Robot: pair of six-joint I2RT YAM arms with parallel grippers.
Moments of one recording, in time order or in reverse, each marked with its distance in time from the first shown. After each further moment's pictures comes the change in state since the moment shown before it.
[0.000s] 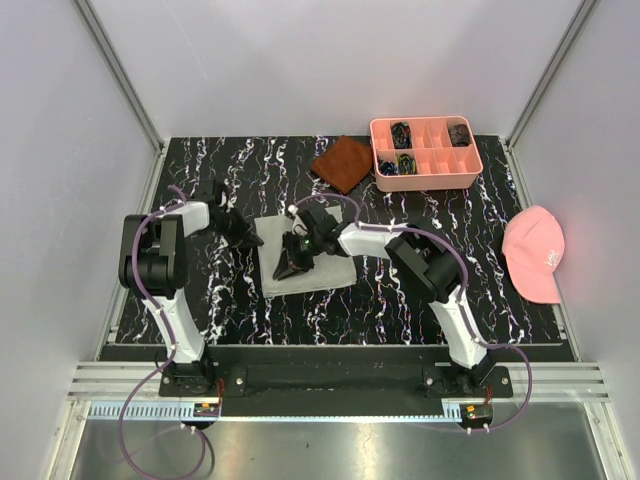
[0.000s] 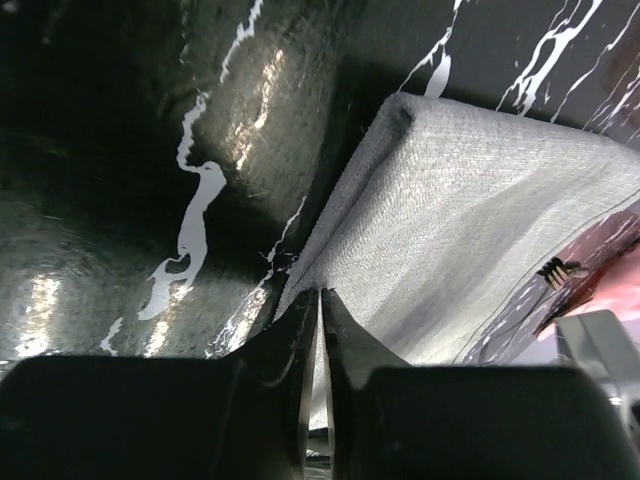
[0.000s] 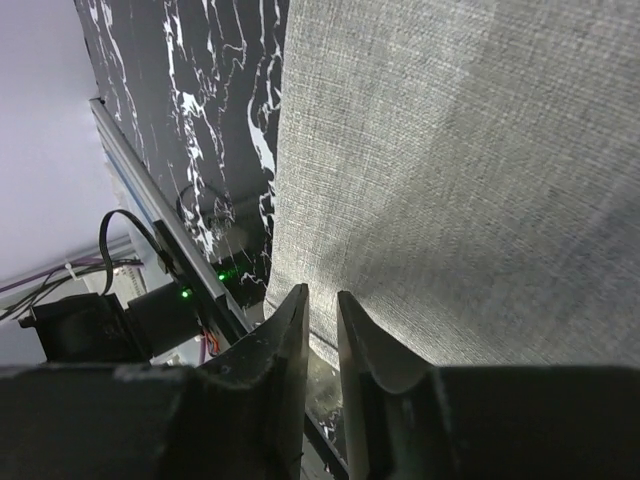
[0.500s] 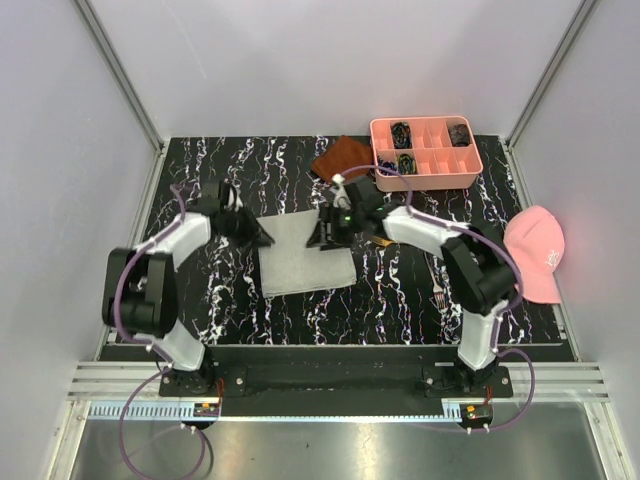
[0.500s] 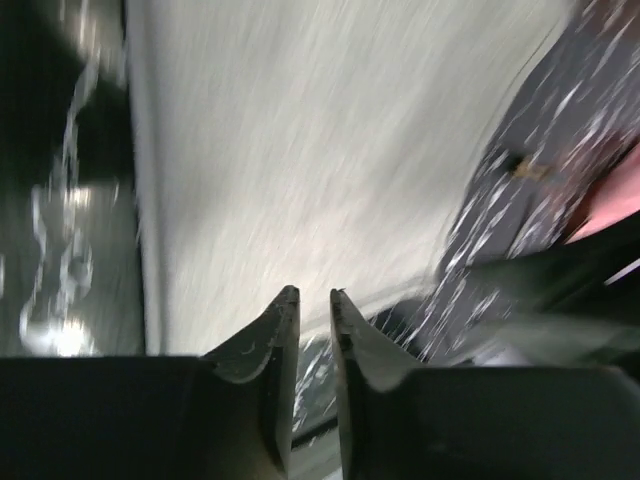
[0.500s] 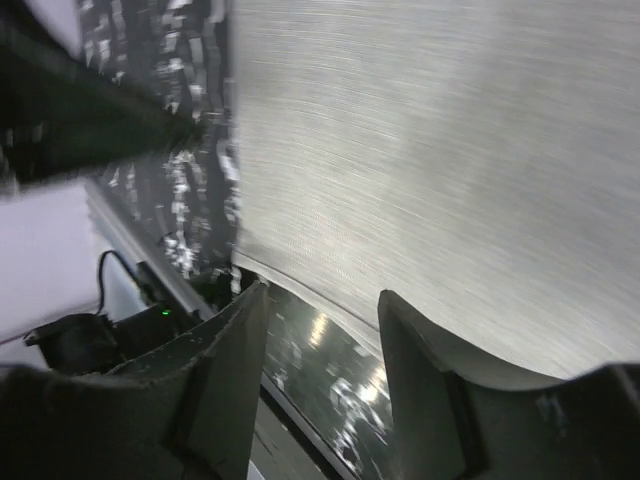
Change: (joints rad) left arm -0.119 -0.356 -0.202 -0.025 0.007 -0.023; right arm -0.223 -0.349 -0.210 -0.143 0.138 -0.155
